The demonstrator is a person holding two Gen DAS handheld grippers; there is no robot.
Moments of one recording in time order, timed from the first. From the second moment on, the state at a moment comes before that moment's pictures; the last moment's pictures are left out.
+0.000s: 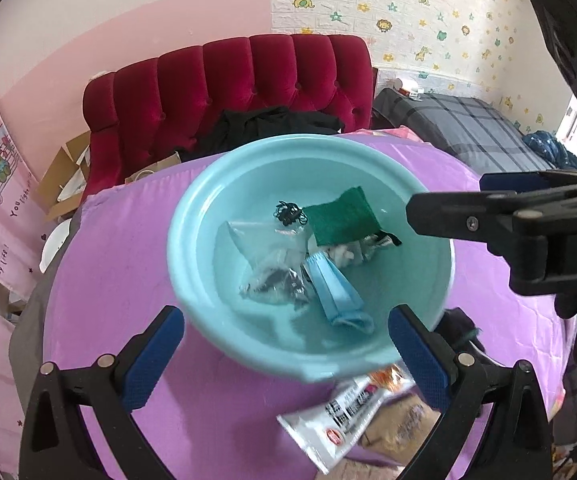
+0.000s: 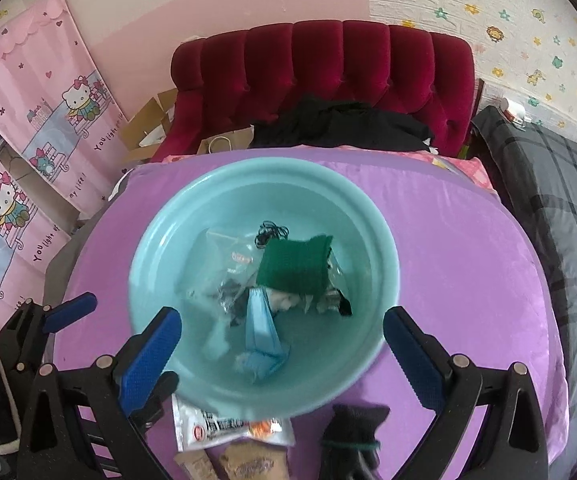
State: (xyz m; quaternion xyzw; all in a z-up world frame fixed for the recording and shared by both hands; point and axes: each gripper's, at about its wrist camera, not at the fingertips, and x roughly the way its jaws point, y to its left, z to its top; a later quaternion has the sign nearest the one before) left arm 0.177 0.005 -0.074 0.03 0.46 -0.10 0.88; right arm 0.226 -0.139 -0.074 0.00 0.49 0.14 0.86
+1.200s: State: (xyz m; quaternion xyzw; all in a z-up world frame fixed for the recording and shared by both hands) left arm 0.037 -0.008 -0.098 0.03 0.48 -0.09 0.87; right arm 0.070 -0.190 -0.088 -0.04 0.48 0.14 0.87
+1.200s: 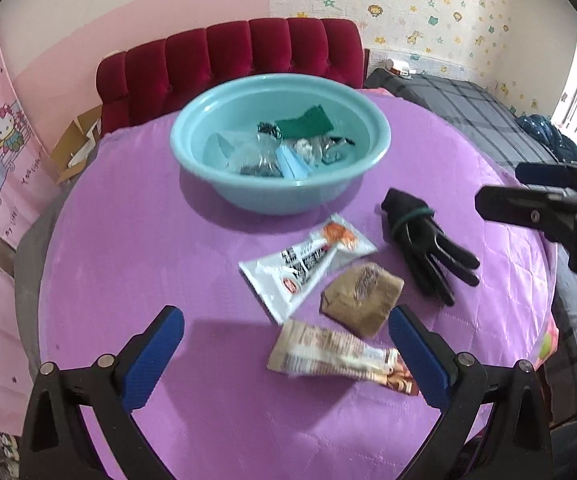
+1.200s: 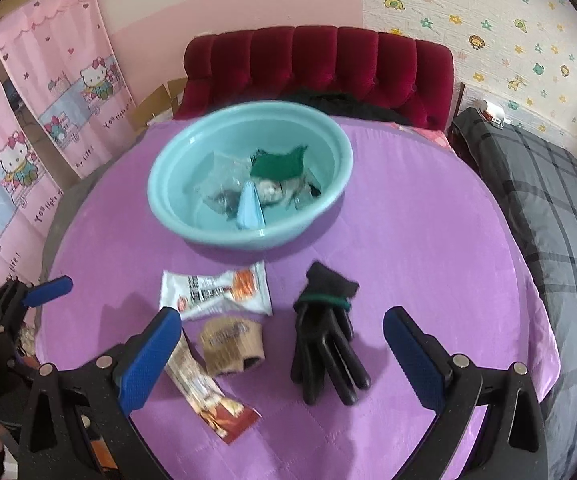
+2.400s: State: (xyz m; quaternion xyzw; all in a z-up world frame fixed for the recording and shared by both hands) left arm 0.035 -0.040 -0.177 -0.05 0.56 -0.05 0.82; right arm 0.066 -0.216 -0.166 -0.06 0.54 0.13 0.83
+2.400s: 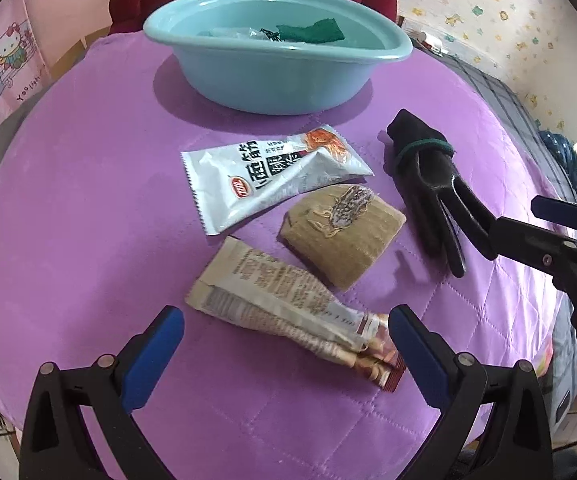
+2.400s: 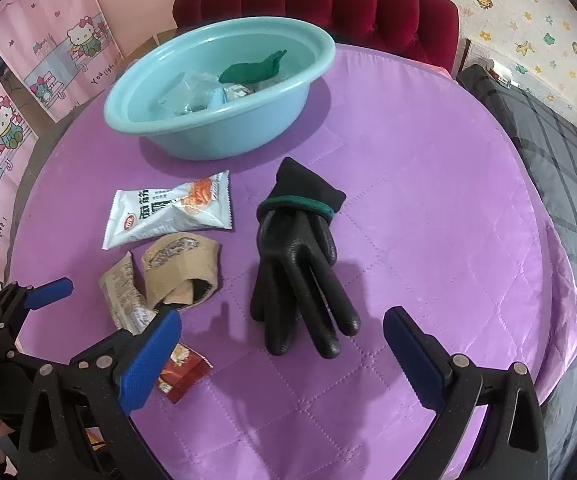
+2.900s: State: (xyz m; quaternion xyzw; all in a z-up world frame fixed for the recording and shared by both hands) left arm 0.042 -0.043 -0.205 -0.10 0.60 -0.04 0.80; right arm 0.076 -0.225 -0.186 -0.07 0.55 0.14 0.82
